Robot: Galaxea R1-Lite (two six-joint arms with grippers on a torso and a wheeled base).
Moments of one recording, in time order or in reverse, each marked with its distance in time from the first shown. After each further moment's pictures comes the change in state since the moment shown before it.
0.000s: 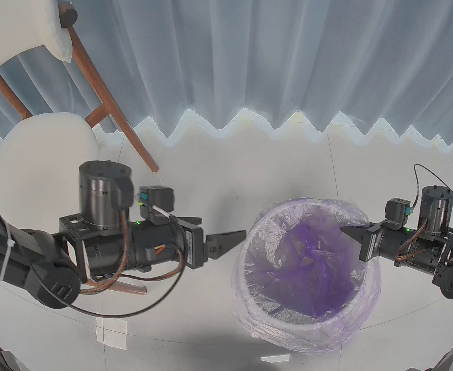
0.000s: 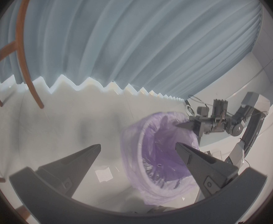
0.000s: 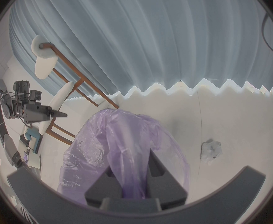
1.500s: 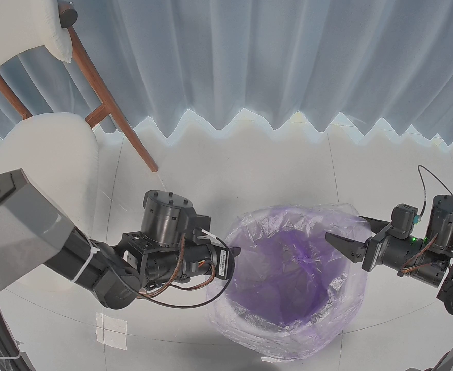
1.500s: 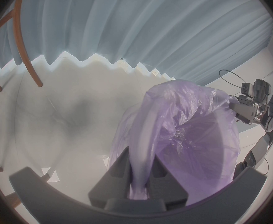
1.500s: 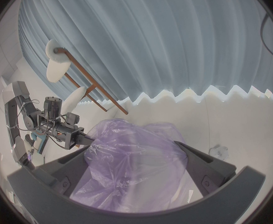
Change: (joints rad) left arm -0.040 0.287 -0.116 -0.003 0.104 -0.027; right arm 0.060 -0.045 0.106 -0.153 -0.001 0.016
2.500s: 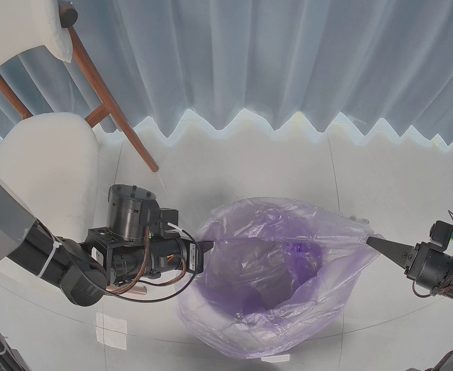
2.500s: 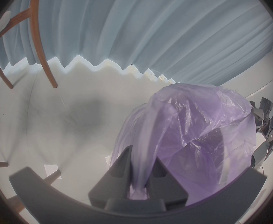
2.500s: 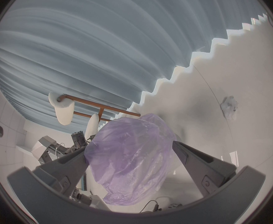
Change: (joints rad) left arm 0.081 -0.116 0.113 -0.011 -0.005 0.001; right arm -0.121 -0.255 0.203 -0.001 0.210 0.521
